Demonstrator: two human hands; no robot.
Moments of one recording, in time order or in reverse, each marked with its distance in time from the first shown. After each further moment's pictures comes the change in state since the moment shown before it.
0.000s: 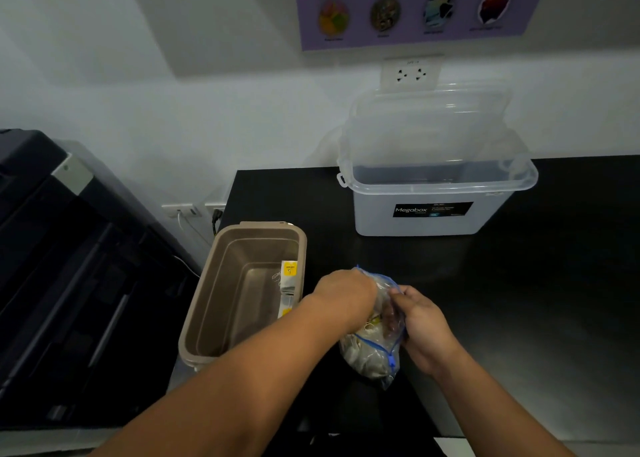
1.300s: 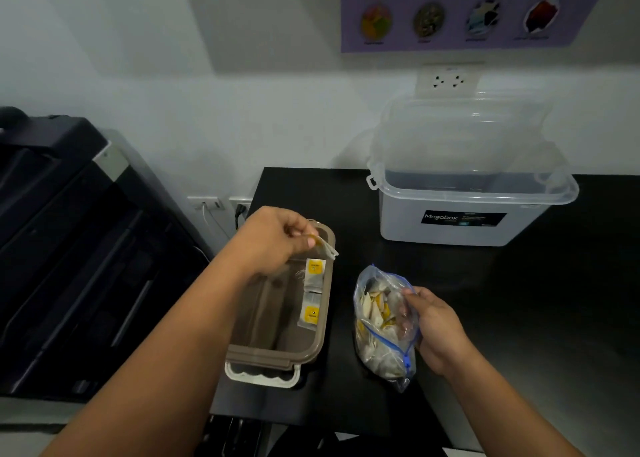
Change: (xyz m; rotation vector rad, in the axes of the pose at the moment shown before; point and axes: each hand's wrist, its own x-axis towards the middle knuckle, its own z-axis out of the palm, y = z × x) left_hand -0.062 -0.156 -0.015 -0.923 0.599 0.059; right_hand 0.004 -0.002 0.017 -0.046 -0.008 0.041
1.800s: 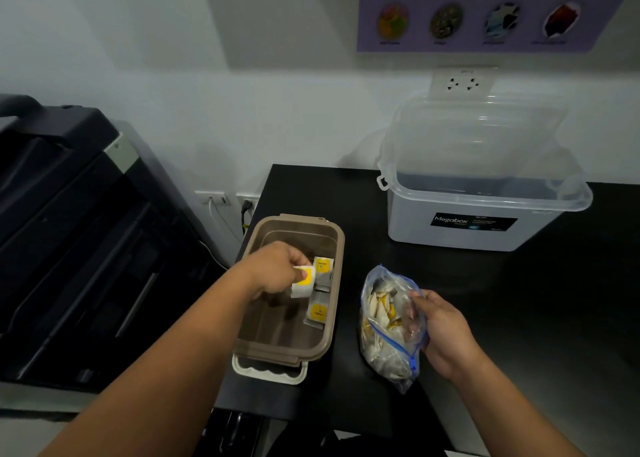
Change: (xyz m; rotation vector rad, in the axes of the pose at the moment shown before) left_hand 0.016 -0.064 0.025 0.073 -0.239 -0.206; right_hand 0.000 0.002 0.001 -0.002 0.019 0.002
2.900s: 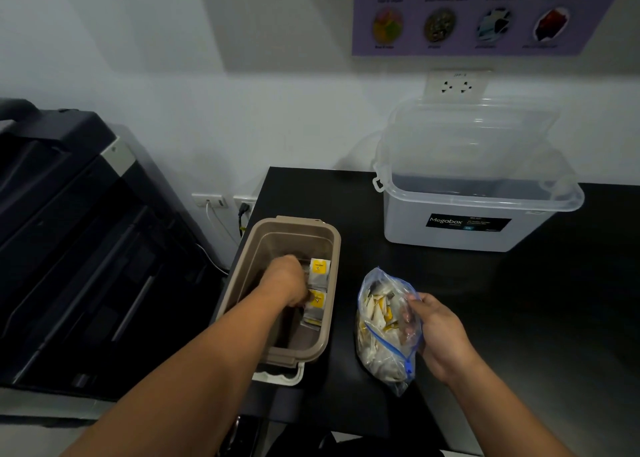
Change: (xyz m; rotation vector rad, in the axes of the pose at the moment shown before) left_hand 0.038 -0.001 0.044 0.531 0.074 -0.226; right_hand -0.008 0.001 0.000 -0.014 0.003 0.001
